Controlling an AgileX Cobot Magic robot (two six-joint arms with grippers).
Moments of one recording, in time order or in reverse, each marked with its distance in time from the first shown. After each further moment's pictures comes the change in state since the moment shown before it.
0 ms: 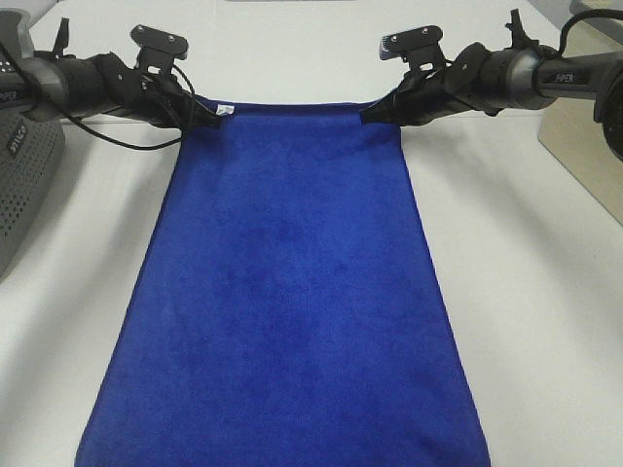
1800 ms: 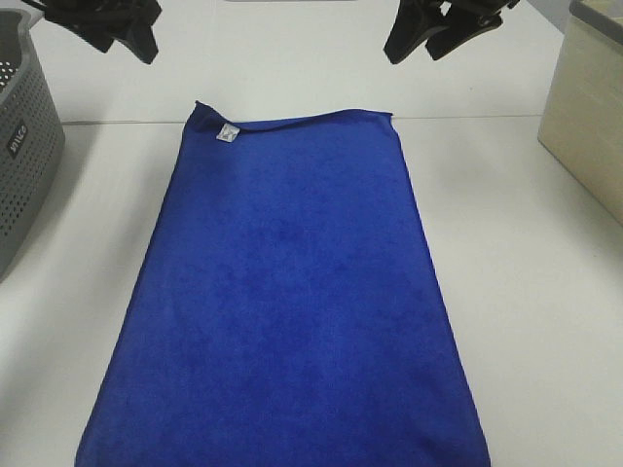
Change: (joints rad) left arm 0.001 -0.482 0.000 0.262 0.984 -0.291; right arm -0.001 -0.512 0.000 -0.094 1.065 0.229
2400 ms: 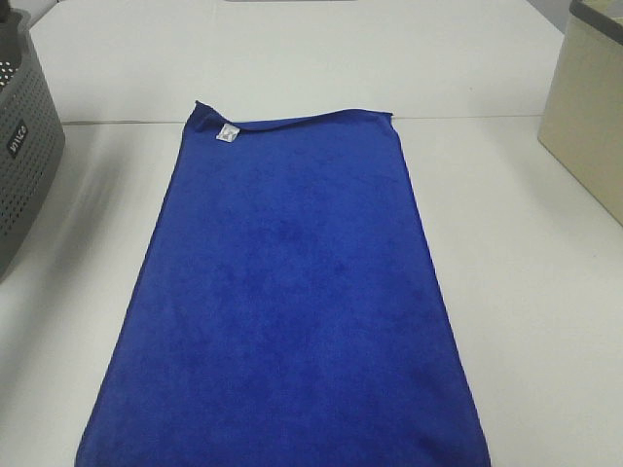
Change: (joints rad) left arm 0.198 -0.088 -0.032 0.140 0.084 -0.210; right arm -0.213 -0.200 0.000 -0.147 0.038 0.333
